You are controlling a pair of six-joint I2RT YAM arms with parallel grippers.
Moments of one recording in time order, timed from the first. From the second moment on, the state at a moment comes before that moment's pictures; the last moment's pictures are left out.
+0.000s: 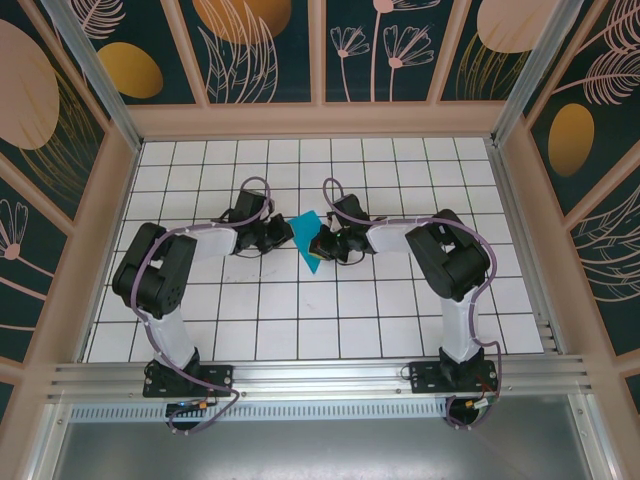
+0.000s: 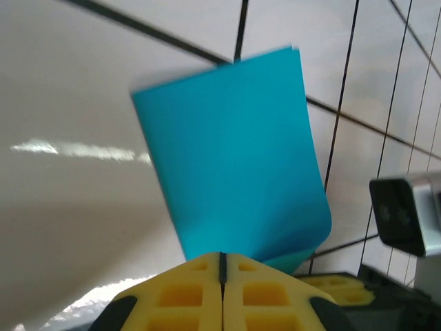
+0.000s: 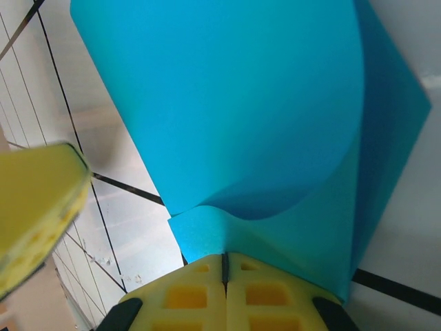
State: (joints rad) left arm -0.40 1.82 0.92 0.03 0.43 -0.87; right arm 0.64 2.00 1.10 -0.02 -0.51 0.94
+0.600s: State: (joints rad) left arm -0.48 1.86 0.91 0.04 0.42 -0.87; right arm 0.63 2.00 1.09 -0.01 -0.51 0.94
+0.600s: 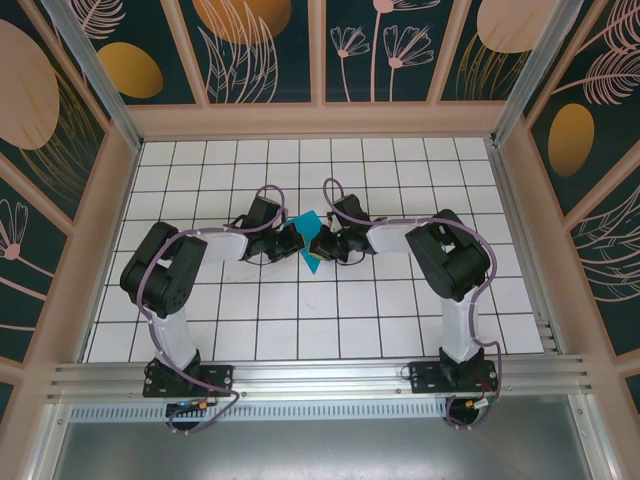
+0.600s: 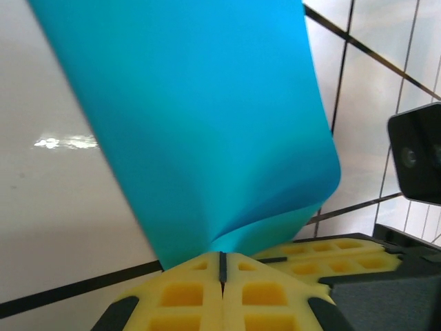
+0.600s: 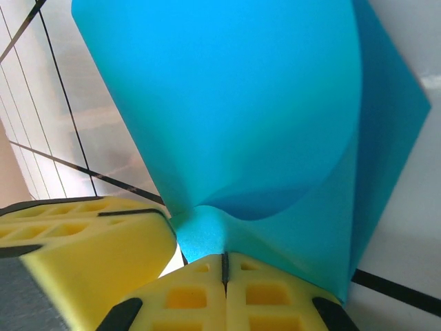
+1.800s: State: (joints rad) left arm -0.49 1.87 0.92 0.02 0.38 -0.86; right arm 0.66 1.88 0.92 0.04 -0.63 0.84
